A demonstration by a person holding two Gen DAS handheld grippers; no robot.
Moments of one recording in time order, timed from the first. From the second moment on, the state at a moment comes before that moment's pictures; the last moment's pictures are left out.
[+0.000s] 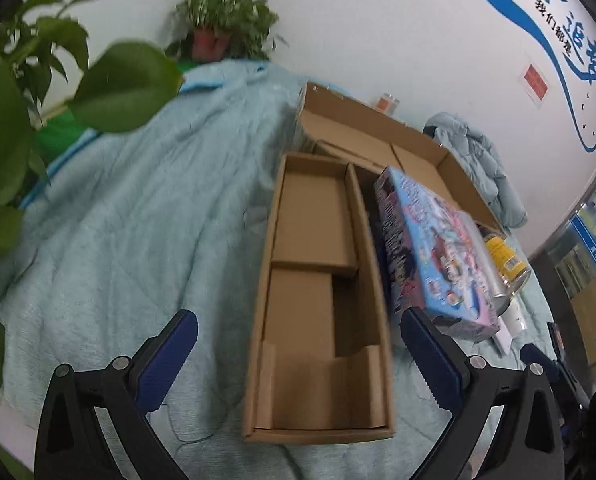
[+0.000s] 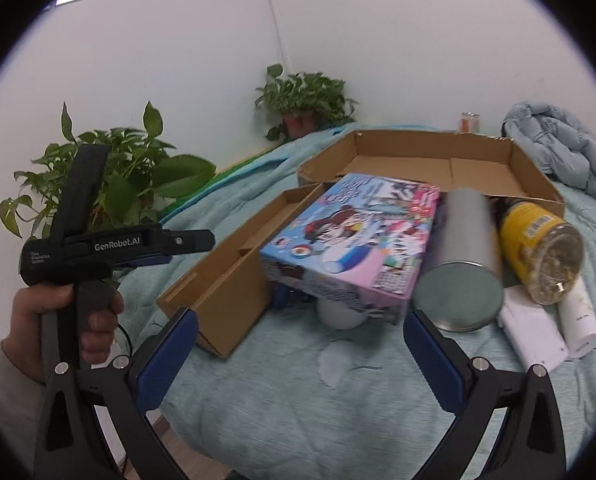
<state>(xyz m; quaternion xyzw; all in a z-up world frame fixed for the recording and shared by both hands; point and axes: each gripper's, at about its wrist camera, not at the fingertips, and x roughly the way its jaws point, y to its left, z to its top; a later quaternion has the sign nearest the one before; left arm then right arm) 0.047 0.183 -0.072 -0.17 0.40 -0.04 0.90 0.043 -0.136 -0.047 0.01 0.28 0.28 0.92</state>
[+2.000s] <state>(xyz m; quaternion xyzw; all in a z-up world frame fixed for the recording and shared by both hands) 0.199 0.104 0.127 -0.03 0.32 -0.12 0.94 0.212 -0.081 0.083 -0.04 0.28 0.25 0.93</state>
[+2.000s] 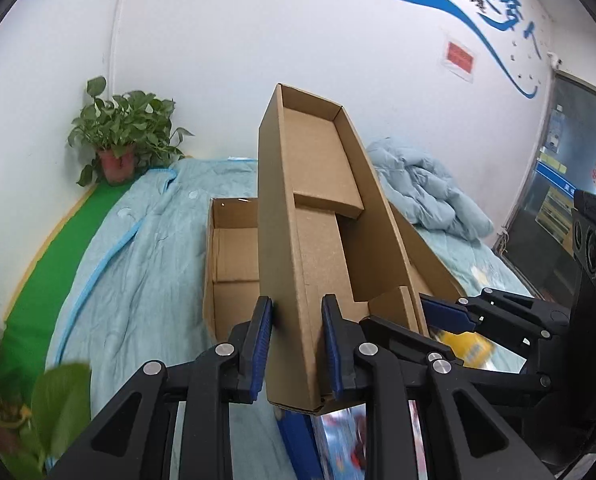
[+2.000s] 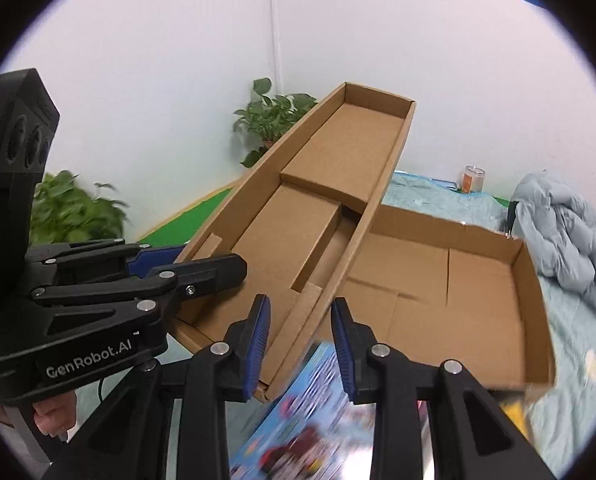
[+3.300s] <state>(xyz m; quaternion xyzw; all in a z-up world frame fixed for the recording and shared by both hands) 0.336 0.170 -0.015 -0.09 0.43 -0.04 0.90 0.398 -0.045 -0.053 0.03 0.54 0.31 0.78</state>
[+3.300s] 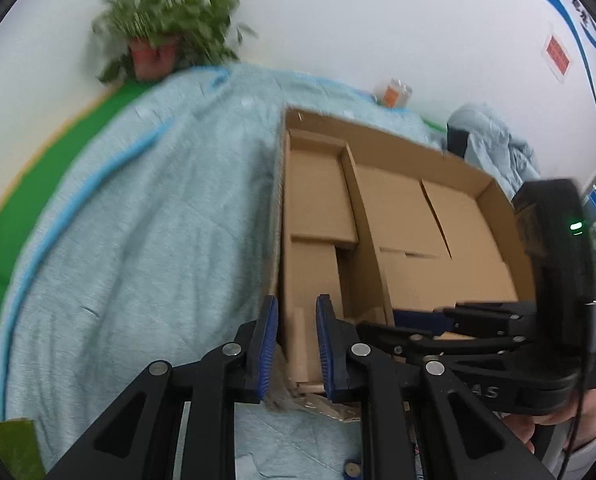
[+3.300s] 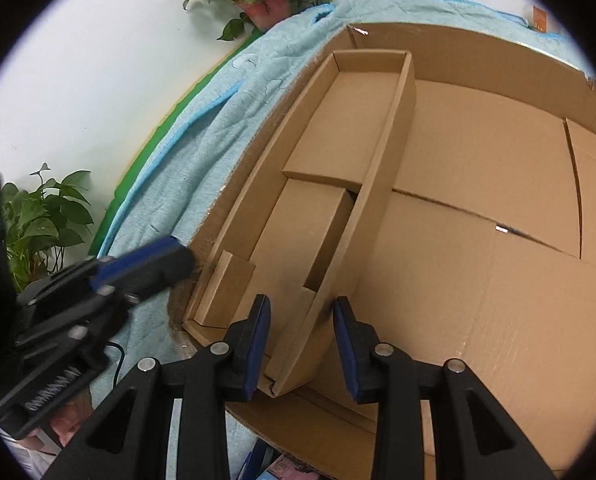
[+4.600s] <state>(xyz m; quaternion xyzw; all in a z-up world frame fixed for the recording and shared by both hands) 0.102 0.031 0.043 -0.07 0.29 -0.08 0.95 0.138 -0.232 -0.029 0.02 0.32 0.13 0.94</state>
